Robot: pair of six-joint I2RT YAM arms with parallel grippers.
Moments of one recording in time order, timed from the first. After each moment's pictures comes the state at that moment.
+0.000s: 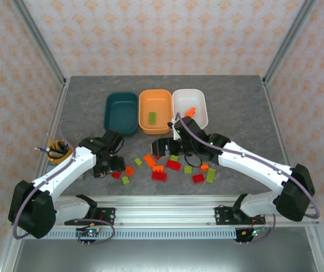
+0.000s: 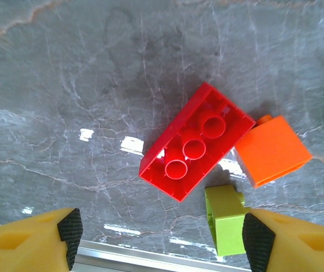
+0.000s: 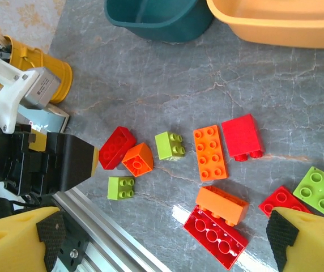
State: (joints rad) left arm -0.39 1.19 0.78 -1.08 -0.03 -0.73; right arm 0.87 1.31 1.04 -0.49 -0.17 0.66
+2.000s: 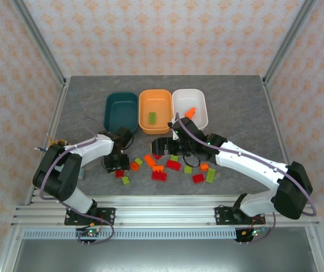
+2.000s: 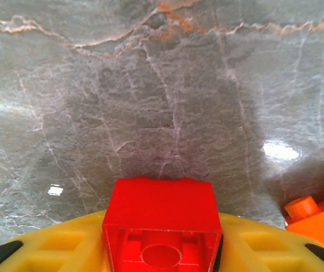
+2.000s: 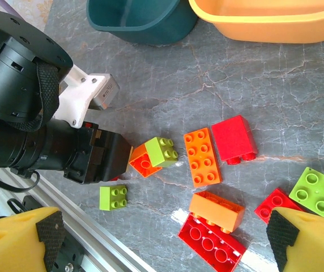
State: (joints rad) left arm -0.39 1.57 0.82 -0.88 0.01 -0.63; right arm 0.87 1.34 1.03 -0.46 -0.15 0.69
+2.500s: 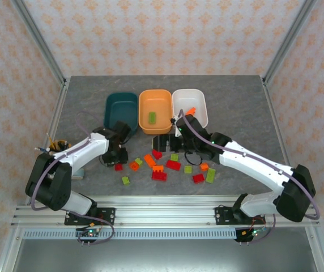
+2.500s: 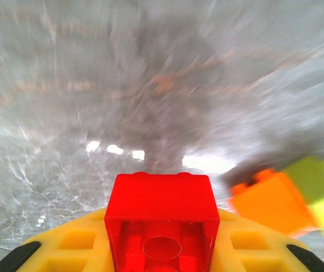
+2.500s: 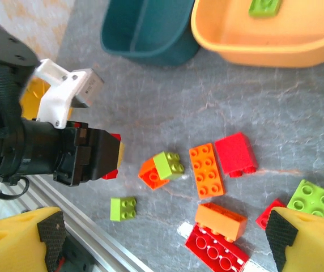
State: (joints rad) left arm -0.38 1.46 0.95 -0.97 -0.05 -0.64; right arm 0.83 1.28 1.05 -0.46 -0.14 0.71
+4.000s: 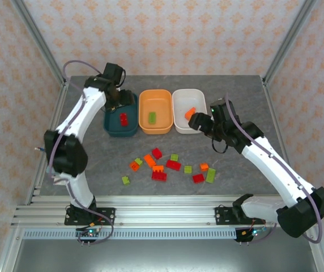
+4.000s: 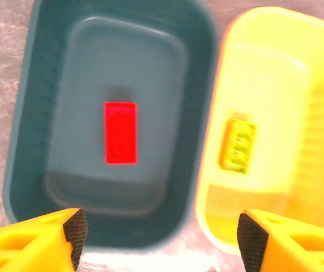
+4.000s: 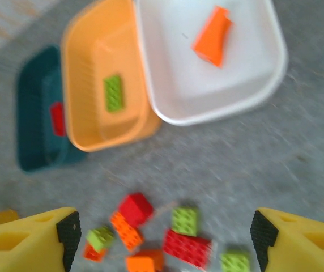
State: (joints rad) left arm -0.22 1.76 1.72 -1.02 0.00 -0.53; right arm 0.51 1.17 1.15 -0.82 0.00 0.79
